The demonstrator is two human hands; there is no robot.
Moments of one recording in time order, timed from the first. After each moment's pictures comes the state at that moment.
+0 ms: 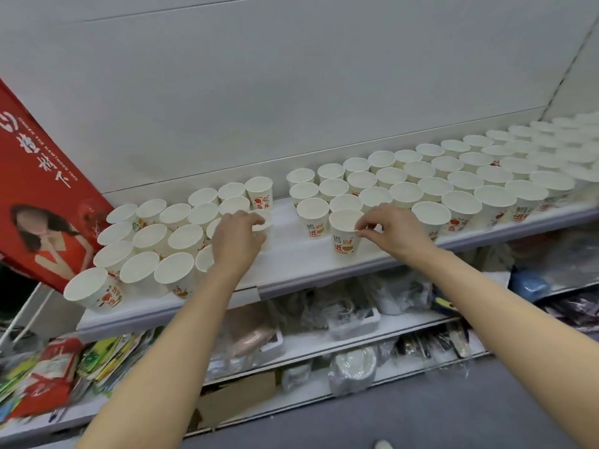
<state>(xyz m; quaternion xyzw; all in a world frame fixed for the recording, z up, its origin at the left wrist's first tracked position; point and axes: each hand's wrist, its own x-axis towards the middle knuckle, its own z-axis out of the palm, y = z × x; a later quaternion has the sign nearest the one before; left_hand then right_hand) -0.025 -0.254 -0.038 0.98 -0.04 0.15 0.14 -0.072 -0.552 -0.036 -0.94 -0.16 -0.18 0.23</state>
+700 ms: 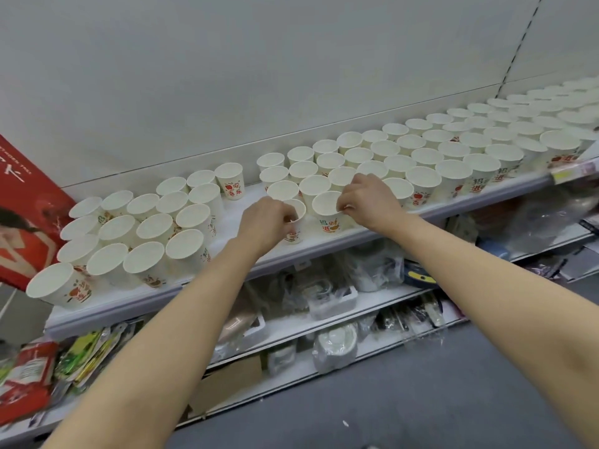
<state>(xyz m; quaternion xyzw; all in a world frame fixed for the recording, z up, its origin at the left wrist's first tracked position) -0.043 -0.337 -0.030 0.96 -0.24 0.05 0.10 -0.061 -0.574 -0.040 -0.97 -0.18 -0.18 0.05</state>
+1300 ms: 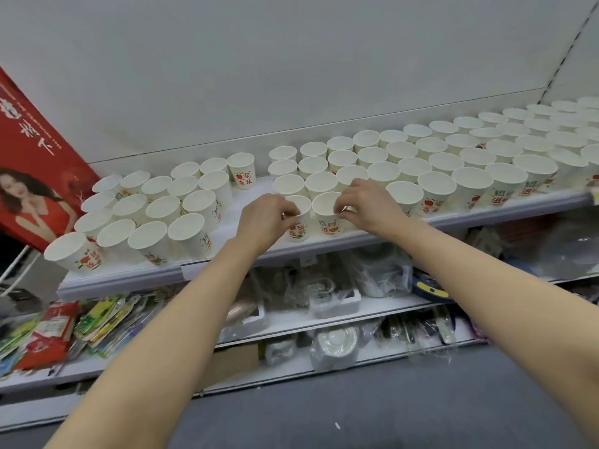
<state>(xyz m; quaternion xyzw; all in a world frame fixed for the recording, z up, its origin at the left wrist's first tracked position) -0.053 -0.343 -0.040 0.97 -0.18 0.10 0.14 -0.053 -0.578 -0.044 -0.95 -0.26 -0.15 0.13</state>
